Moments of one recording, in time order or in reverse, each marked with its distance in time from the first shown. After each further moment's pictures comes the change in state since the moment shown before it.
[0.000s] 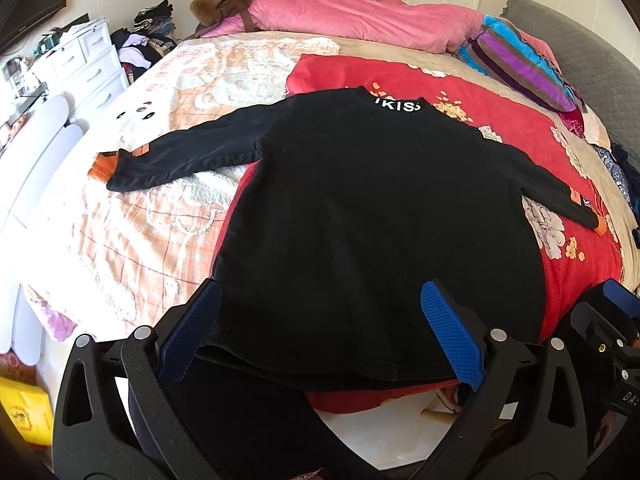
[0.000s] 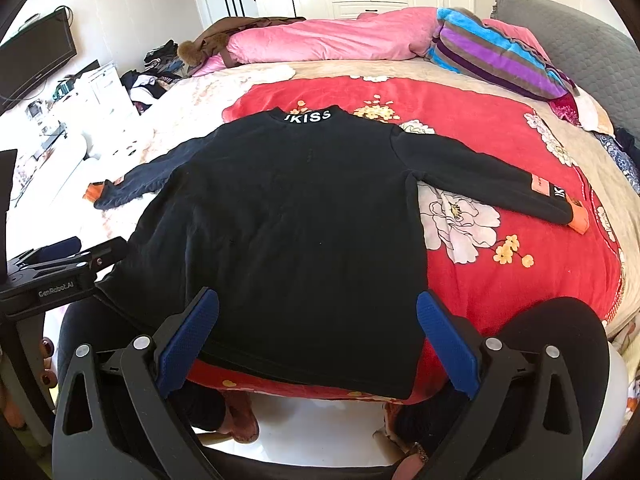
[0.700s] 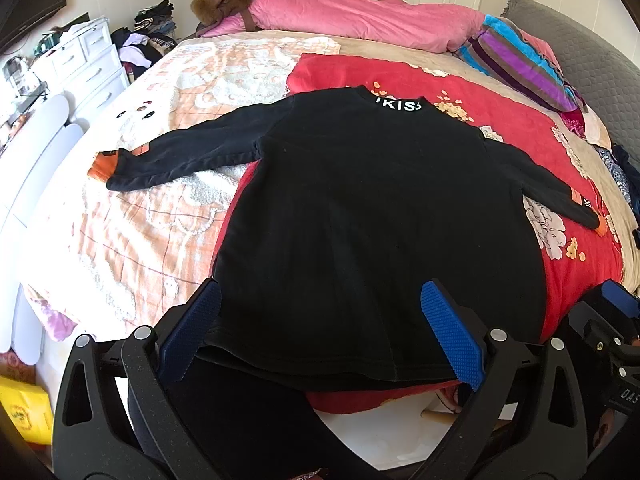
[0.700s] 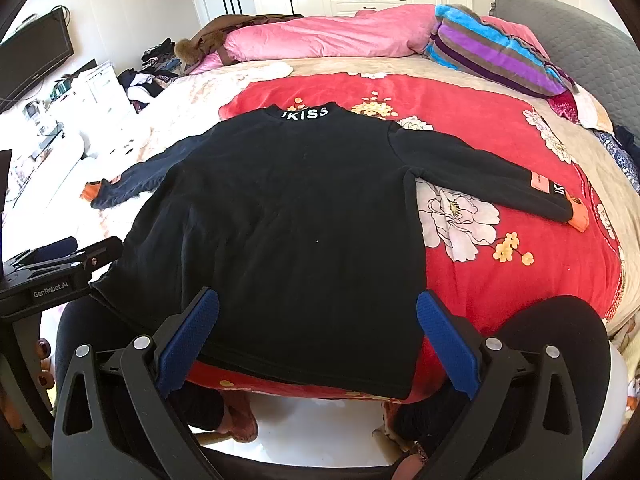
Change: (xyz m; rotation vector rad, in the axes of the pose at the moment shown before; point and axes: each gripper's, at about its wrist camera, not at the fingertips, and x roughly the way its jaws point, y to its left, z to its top) left arm -0.001 0.000 -0.001 -0.001 0.000 0.001; right arm 0.005 -0.003 0.000 0.003 0.009 -0.005
